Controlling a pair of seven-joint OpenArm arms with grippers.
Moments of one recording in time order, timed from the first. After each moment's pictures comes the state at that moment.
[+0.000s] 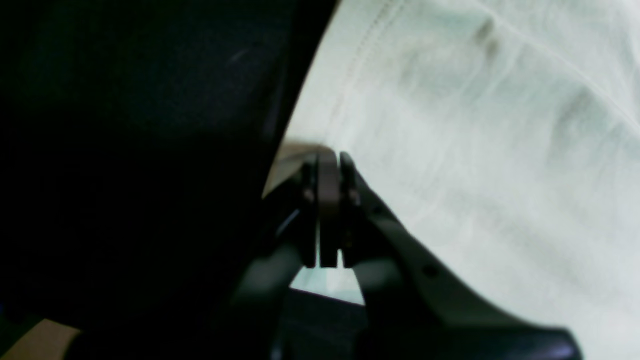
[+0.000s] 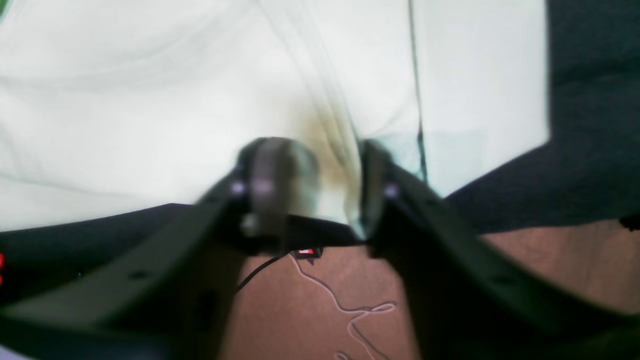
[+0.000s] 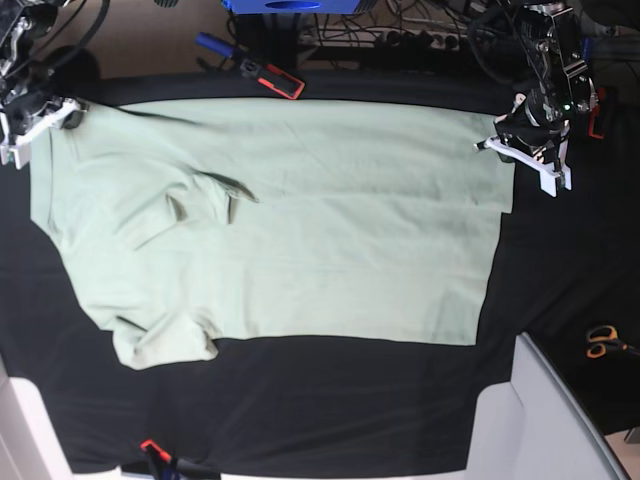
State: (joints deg) left arm 17.2 -10.6 -24.2 78.5 -19.6 -7.9 38.9; right arm -14.2 3.4 46.2 79.5 12.4 36.3 -54.5
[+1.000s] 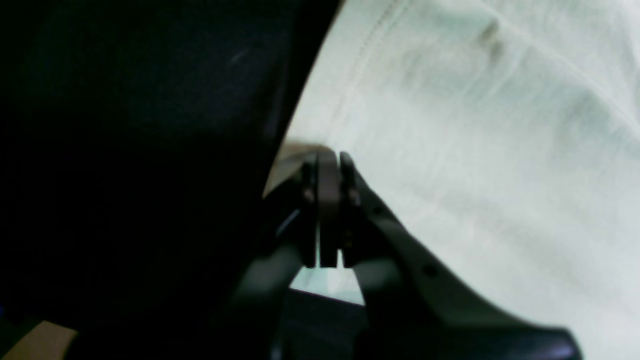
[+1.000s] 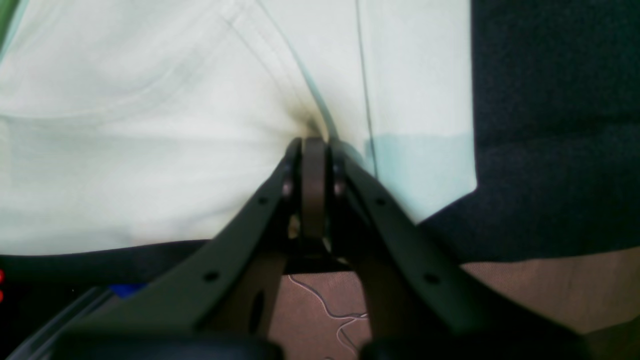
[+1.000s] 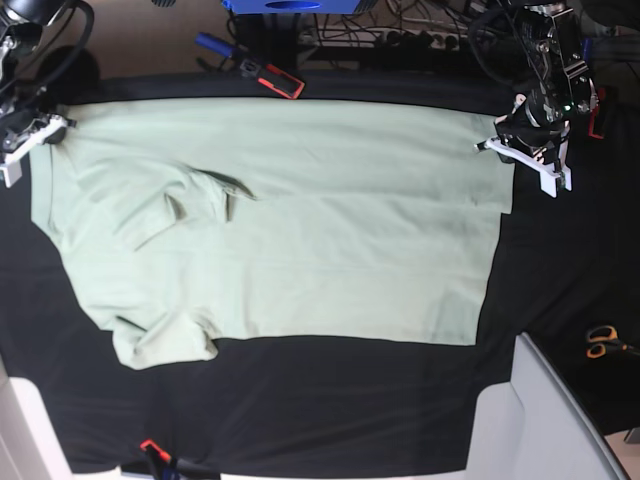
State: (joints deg) left arm 17.1 -10.7 -24.2 78.4 -19.7 -7.9 39.0; right arm -10.9 6.5 46.0 77.9 12.4 36.7 -55.8
